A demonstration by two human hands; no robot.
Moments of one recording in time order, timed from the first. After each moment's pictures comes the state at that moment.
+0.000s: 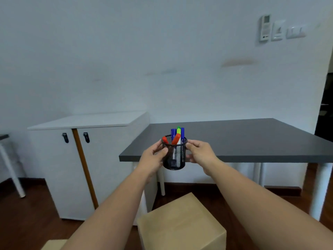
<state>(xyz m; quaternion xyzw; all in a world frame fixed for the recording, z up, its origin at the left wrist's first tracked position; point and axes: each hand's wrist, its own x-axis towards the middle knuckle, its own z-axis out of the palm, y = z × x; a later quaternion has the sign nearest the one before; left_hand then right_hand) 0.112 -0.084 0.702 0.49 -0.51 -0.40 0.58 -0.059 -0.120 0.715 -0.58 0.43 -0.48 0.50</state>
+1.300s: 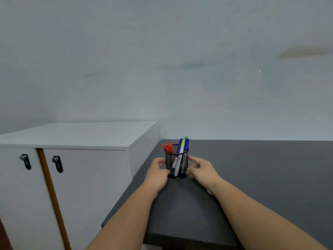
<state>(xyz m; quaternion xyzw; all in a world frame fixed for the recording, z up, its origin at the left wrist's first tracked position) 0.280 -0.442 0.630 0.63 -0.46 -0.33 0.53 0.115 -0.484 0.633 -0.64 0.45 -0.42 0.45</state>
